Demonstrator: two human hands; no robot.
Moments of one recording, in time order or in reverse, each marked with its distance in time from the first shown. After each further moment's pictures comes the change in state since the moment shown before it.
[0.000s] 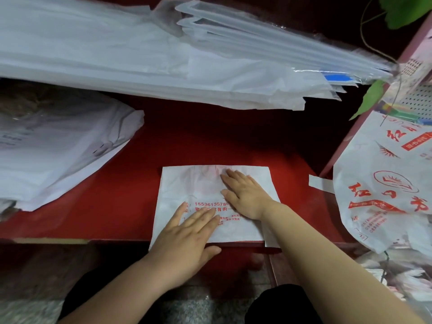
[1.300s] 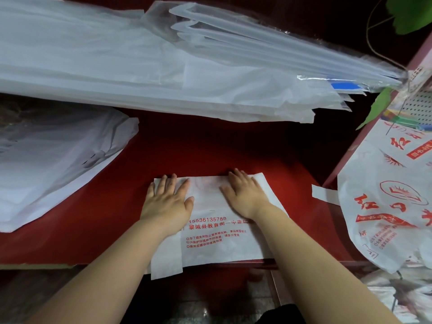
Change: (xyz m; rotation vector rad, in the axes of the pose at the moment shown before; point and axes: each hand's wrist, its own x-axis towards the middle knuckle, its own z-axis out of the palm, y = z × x) left_hand 0.071 -0.055 -0.022 -0.113 0.029 -0.490; right_hand 0.035 0.009 -0.002 0.059 0.120 0.173
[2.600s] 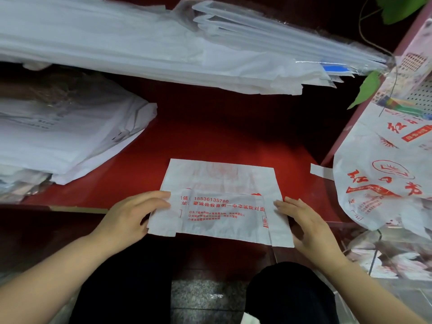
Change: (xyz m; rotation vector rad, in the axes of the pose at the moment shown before) left_hand -0.100 -0.091 0.037 -0.387 0.481 0.640; right_hand -0.150 0.083 0.036 0.128 0.540 -0.459
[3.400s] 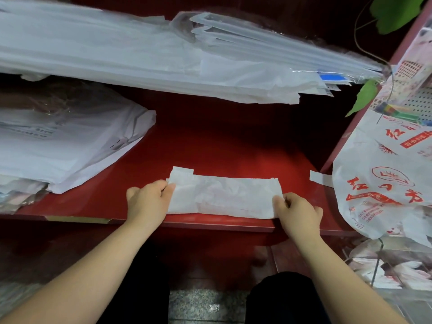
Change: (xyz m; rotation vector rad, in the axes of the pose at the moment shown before) left_hand 0.062 0.031 0.014 0.085 0.139 -0.768; right_hand 0.057 -0.017 0.013 -0.057 0.048 0.789
